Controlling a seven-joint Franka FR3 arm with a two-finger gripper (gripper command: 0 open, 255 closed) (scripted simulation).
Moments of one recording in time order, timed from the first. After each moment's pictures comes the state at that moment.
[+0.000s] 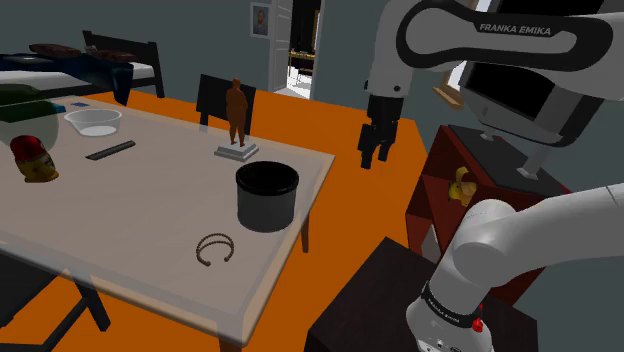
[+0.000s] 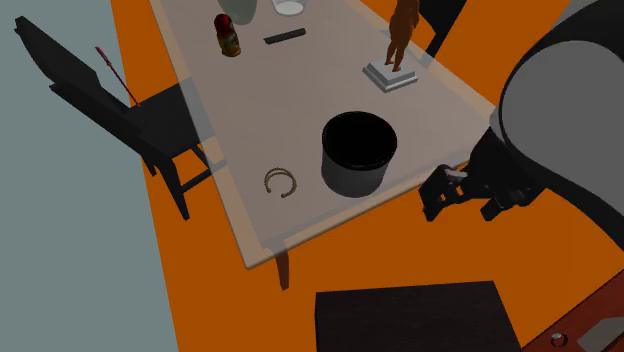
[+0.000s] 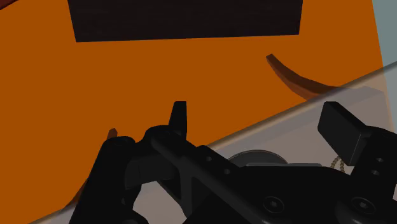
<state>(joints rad) -0.02 -0.78 0.04 -2.40 0.11 1.50 0.03</state>
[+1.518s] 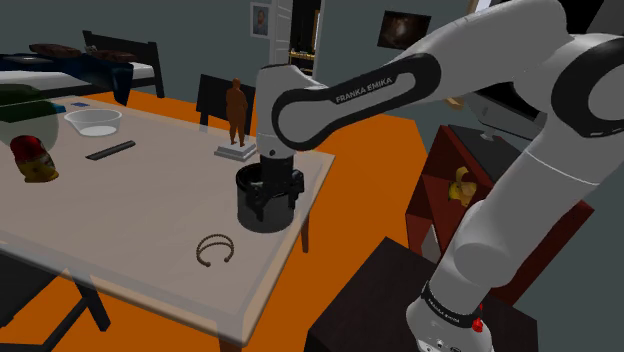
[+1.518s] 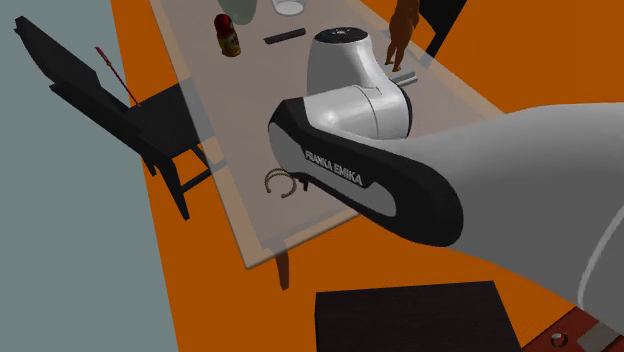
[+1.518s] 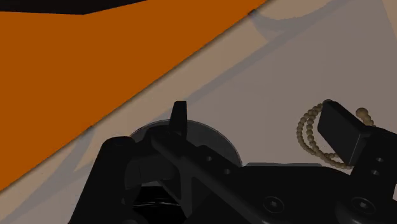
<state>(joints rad) 0.00 -0.16 0.44 -2.25 0.14 2.02 0.56</state>
